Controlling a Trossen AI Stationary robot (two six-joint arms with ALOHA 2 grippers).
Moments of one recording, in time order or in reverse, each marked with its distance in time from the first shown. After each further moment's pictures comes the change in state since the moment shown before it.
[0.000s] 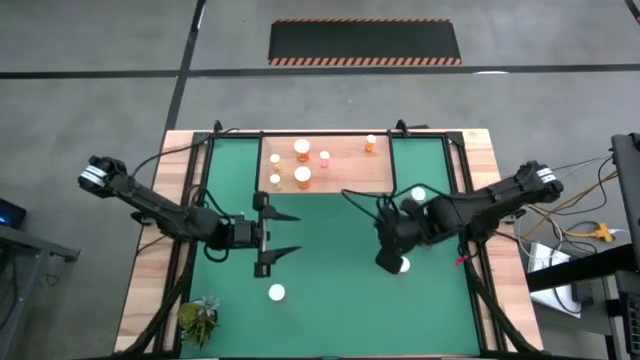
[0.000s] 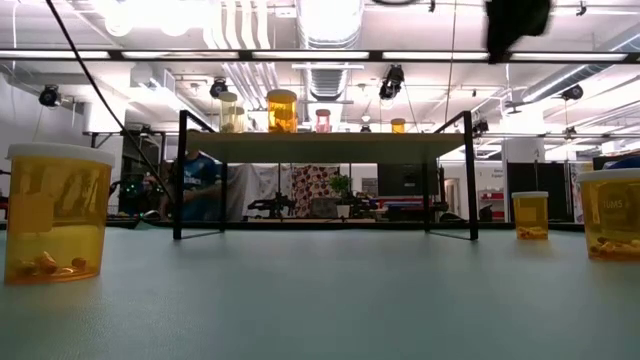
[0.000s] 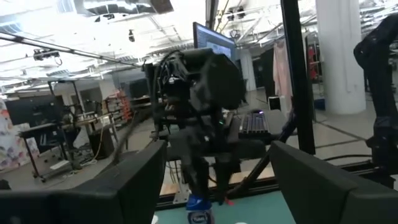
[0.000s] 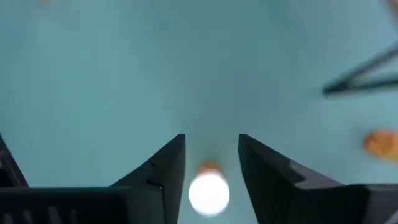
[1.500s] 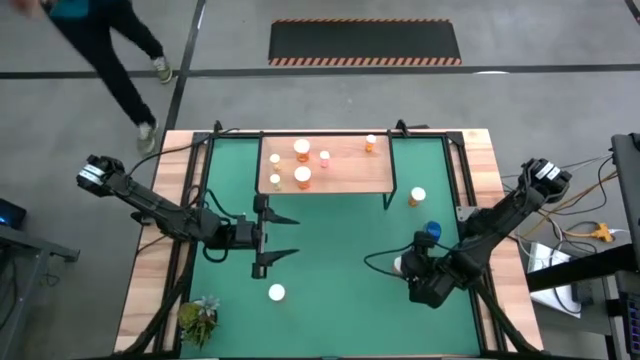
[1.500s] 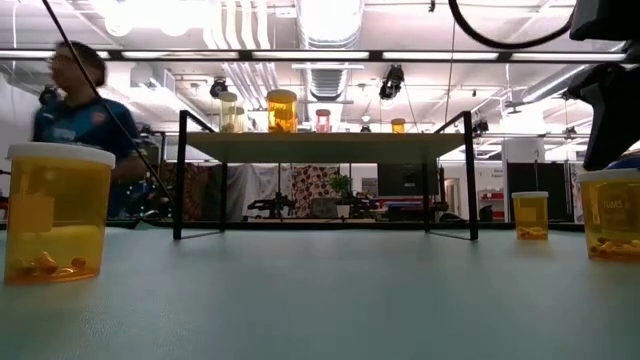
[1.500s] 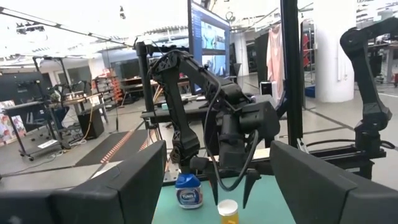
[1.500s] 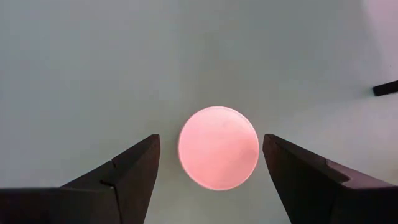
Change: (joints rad) left arm -0.010 -0.032 -0.007 -0.114 0.000 -0.081; right arm 0.410 -0.084 -0.590 0.436 0.276 -0.010
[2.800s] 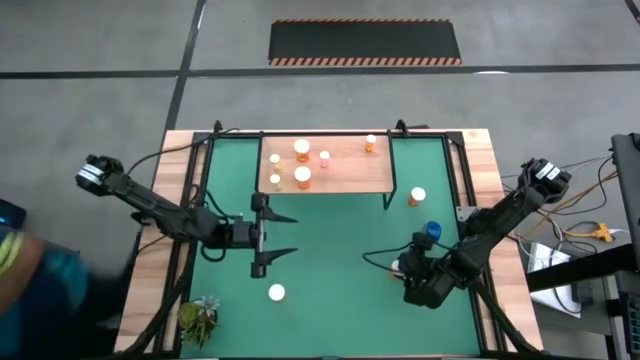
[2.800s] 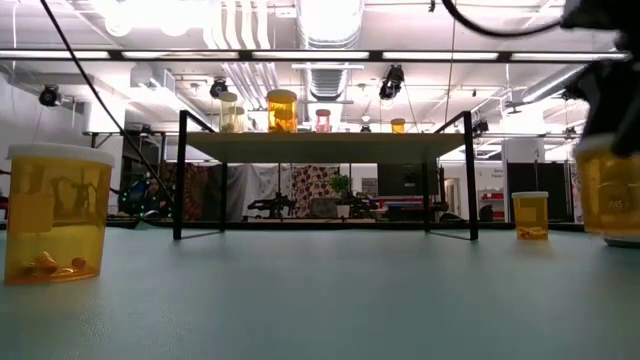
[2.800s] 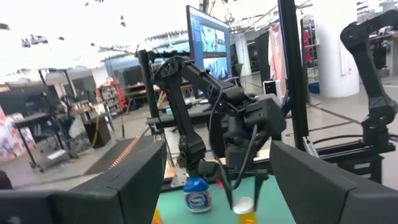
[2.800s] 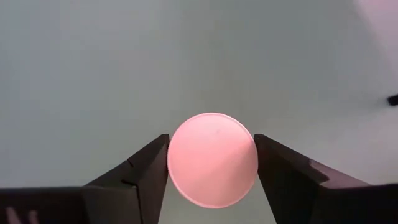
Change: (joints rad) left arm 0.000 -0.018 0.001 -0.002 0.000 0.074; right arm -0.013 0.000 0.009 0.080 0.036 0.056
